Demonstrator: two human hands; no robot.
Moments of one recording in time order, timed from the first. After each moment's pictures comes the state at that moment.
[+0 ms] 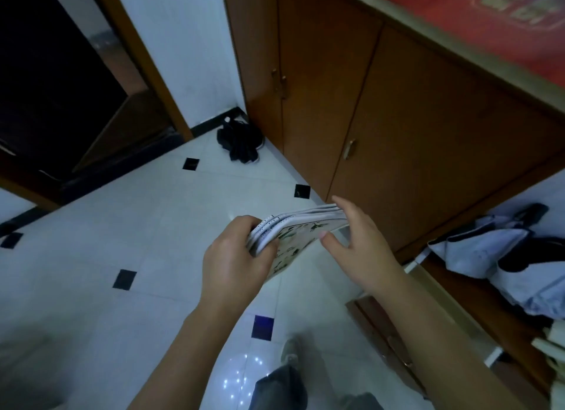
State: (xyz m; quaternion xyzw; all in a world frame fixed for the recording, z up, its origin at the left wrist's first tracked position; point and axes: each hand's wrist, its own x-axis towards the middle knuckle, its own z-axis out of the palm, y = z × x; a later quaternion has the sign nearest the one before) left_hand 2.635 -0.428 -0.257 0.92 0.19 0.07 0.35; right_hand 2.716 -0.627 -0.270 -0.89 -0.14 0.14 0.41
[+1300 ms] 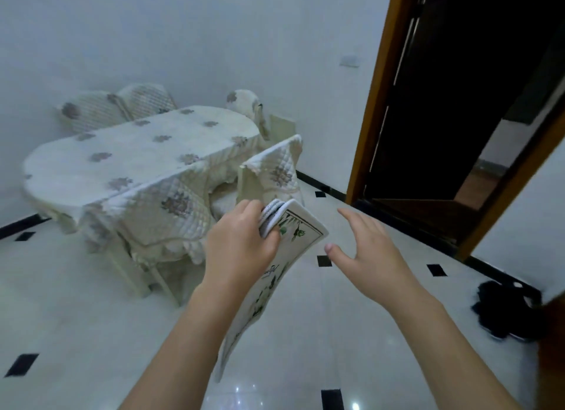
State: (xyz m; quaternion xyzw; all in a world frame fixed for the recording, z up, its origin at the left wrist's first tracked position) left_hand 2.262 -0.502 -0.073 0.68 0.65 0.33 -0.09; right_hand 2.478 -0.503 -0.075 -0.59 -0.76 0.12 0.26
